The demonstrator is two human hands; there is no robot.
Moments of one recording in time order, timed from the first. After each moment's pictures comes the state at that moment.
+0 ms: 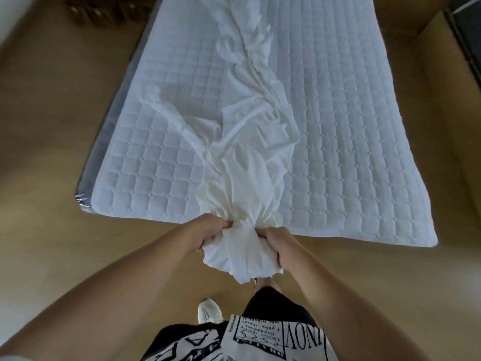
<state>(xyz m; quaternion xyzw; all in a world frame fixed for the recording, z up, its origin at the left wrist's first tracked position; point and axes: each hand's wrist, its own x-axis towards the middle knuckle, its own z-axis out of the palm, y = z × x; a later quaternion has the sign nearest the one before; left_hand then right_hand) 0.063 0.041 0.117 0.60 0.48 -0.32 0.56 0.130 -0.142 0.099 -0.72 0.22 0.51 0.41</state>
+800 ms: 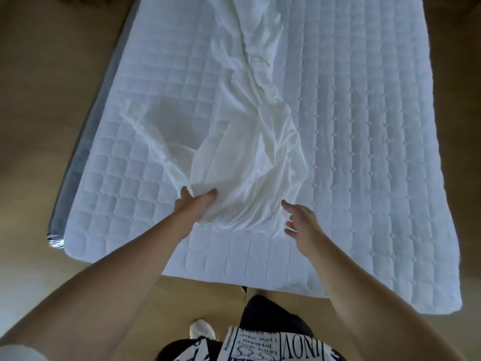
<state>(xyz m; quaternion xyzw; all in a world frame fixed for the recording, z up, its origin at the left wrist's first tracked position) 0.278 0.139 0.076 0.60 0.59 -0.14 0.52 0.391 -0.092 0.060 -0.70 0.29 0.44 0.47</state>
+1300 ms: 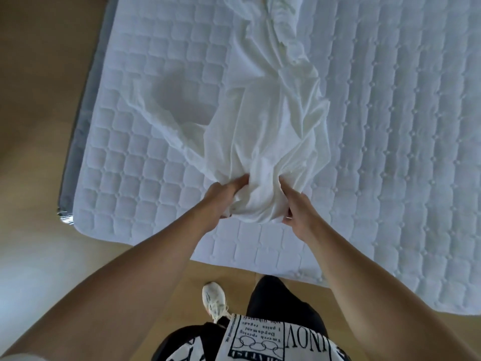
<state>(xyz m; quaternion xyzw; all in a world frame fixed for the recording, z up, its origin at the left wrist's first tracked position) 0.300 0.112 0.047 0.50 0.58 -0.21 0.60 0.391 -0.060 0.014 -0.65 0.25 0.52 0.50</state>
